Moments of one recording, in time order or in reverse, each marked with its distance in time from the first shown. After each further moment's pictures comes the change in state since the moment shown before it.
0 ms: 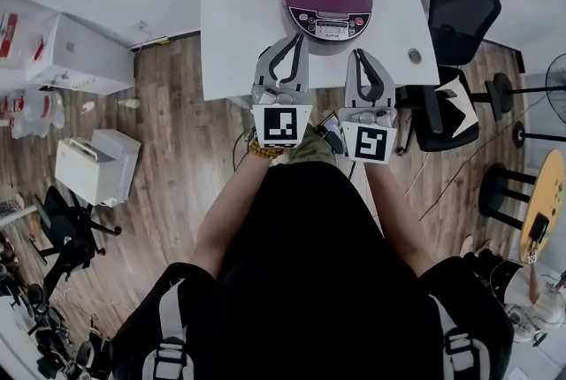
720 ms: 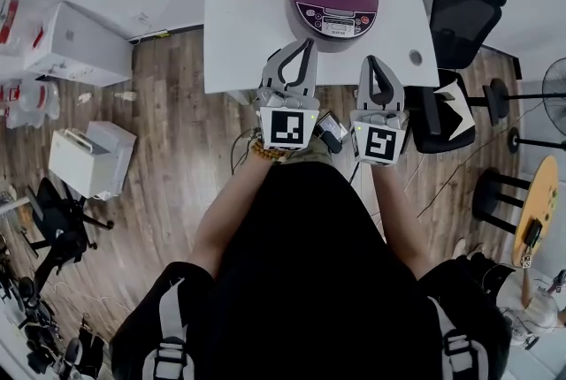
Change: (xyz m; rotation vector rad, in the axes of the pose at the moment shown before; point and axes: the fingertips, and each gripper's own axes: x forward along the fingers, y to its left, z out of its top) left arm -0.017 -0.010 0.000 0.047 -0.038 -0.025; right arm -0.019 -0.006 -0.029 -0.046 0.114 0.008
